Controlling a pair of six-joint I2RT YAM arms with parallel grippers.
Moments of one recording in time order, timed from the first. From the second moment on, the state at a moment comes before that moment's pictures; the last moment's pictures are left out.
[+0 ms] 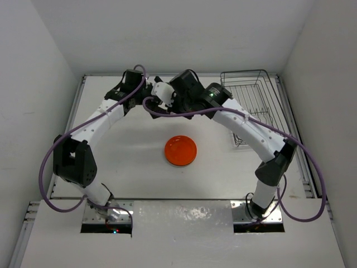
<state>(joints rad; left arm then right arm) -0.33 1.62 1.41 -0.47 0.56 -1.13 0.82 1.77 1.95 -1.02 0.14 -0.52</state>
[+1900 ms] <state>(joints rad) -0.36 1.58 1.04 -0.36 0.36 -0.90 0.77 1.45 1.39 -0.55 0.10 -0.03</state>
